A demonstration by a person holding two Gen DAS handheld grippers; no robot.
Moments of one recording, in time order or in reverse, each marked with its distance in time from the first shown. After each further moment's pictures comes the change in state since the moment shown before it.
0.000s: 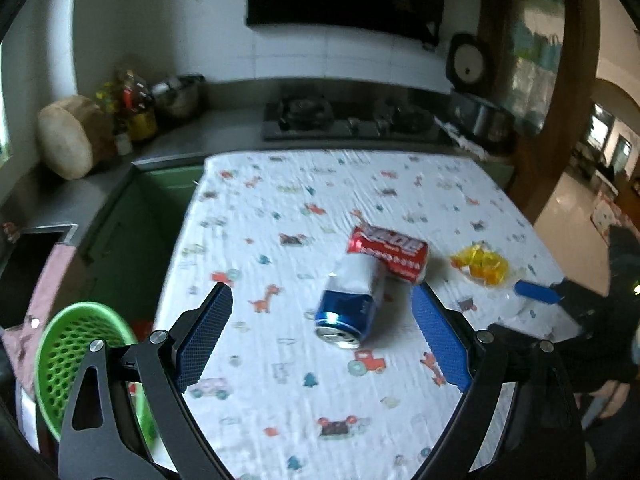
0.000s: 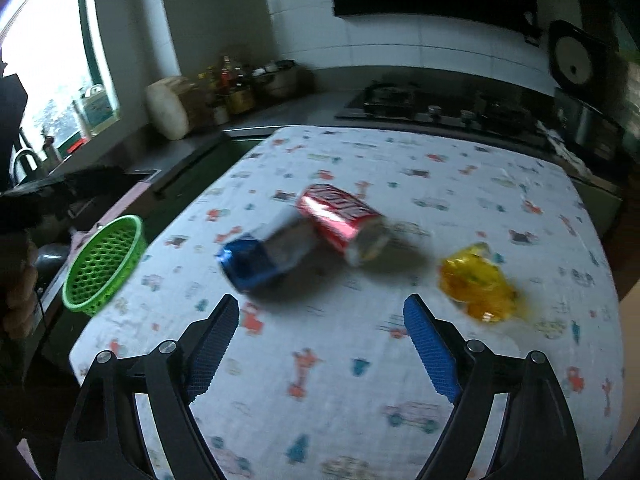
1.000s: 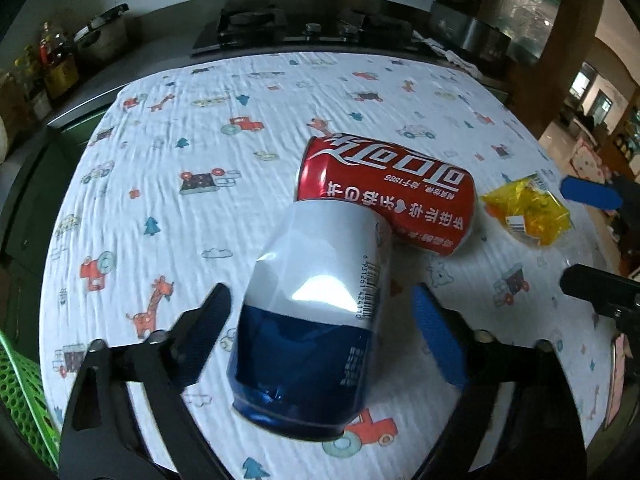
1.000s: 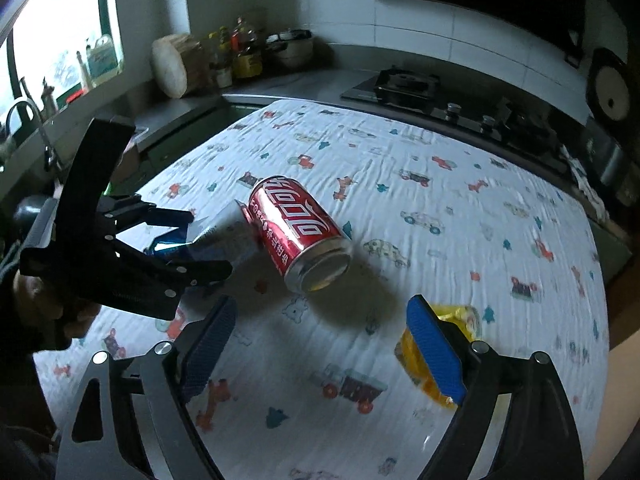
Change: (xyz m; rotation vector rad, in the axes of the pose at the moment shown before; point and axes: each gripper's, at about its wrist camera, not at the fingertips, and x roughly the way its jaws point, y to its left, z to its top) left arm 0.177 -0.027 -0.013 0.074 0.249 -0.120; right arm 0.069 -0.036 0.038 -0.190 0.095 0.002
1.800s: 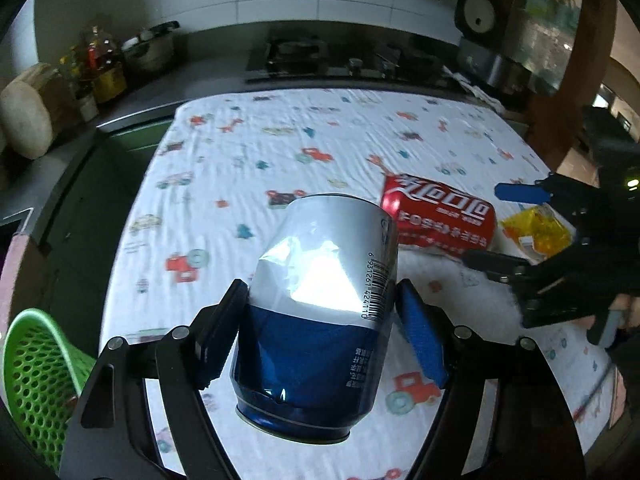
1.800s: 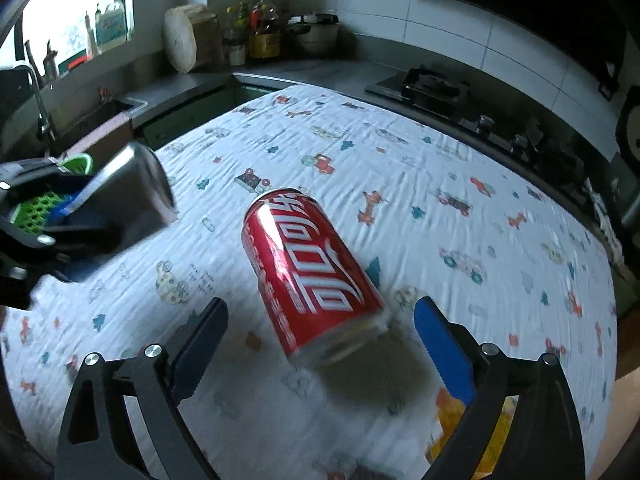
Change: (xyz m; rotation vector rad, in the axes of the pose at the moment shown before) left arm -0.067 0.044 -0.012 -0.063 -0.112 0.107; right arm 0.077 0.023 0.036 -0.111 0.035 -0.021
